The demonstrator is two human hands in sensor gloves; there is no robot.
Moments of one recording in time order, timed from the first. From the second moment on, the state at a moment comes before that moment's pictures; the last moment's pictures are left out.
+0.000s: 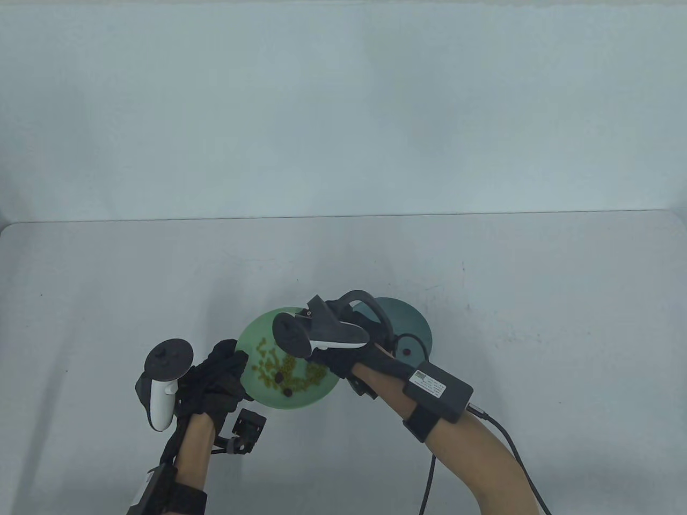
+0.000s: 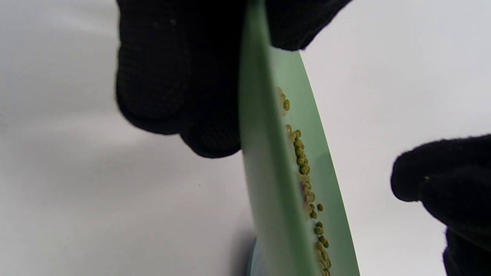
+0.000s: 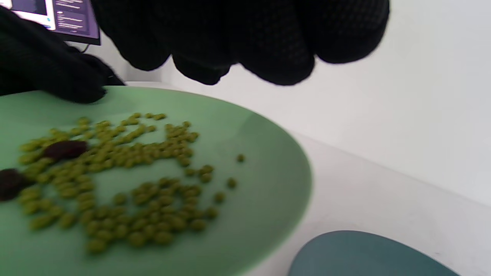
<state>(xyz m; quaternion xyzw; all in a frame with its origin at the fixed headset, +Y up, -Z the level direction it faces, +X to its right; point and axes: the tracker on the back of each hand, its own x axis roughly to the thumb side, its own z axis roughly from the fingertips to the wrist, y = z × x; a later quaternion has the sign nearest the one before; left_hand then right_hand) -0.257 -0.708 -0.349 -0.09 0.08 0.56 0.82 -0.055 -0.604 -0.381 -0.33 0.00 -0.94 0.08</state>
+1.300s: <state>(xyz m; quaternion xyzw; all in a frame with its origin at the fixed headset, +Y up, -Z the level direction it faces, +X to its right) -0.257 -0.709 -0.348 -0.09 0.09 0.56 0.82 -0.086 -0.640 -0.359 -0.39 -0.04 -0.91 0.12</state>
